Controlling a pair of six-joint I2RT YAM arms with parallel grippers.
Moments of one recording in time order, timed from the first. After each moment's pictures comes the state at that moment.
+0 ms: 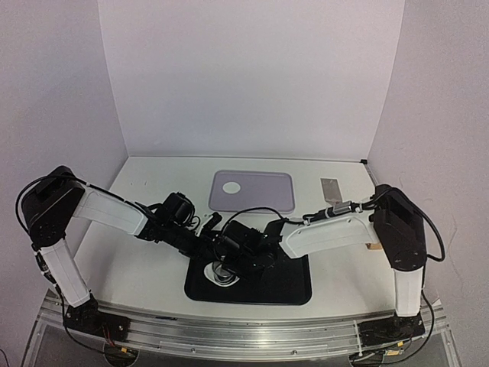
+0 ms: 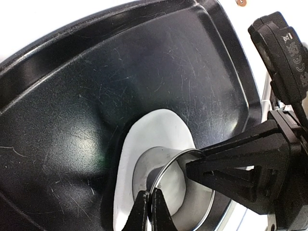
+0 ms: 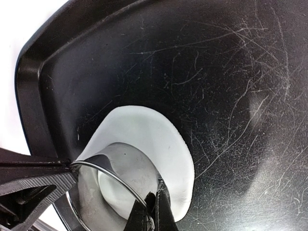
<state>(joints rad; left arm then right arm) -0.76 1.76 0.81 -0.01 0.57 -0.32 1.19 2.09 1.38 -0.43 0.17 1.48</state>
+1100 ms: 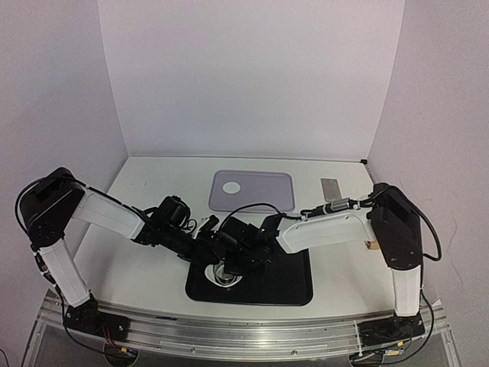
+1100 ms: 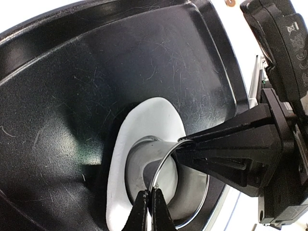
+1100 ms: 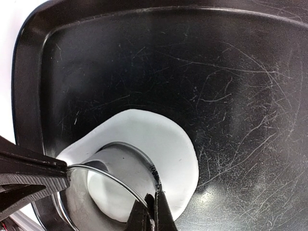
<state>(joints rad) -0.74 1.76 0.75 0.08 0.65 -0.37 1.17 2.10 1.44 -0.54 0.15 1.17</state>
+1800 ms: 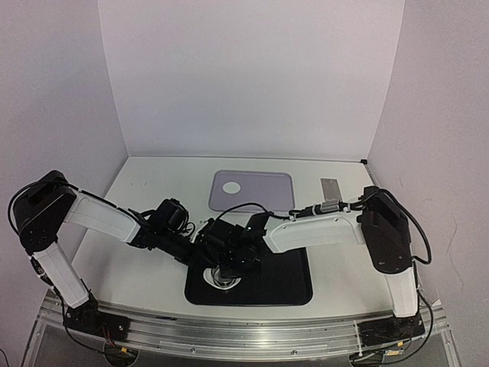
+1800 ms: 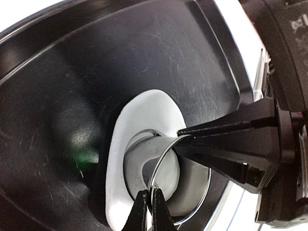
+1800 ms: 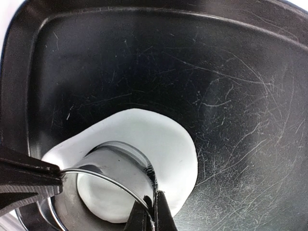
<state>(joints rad) -0.77 1.69 0.71 0.04 0.60 -0.35 1.20 2.18 1.61 -0.73 0.19 1.04</state>
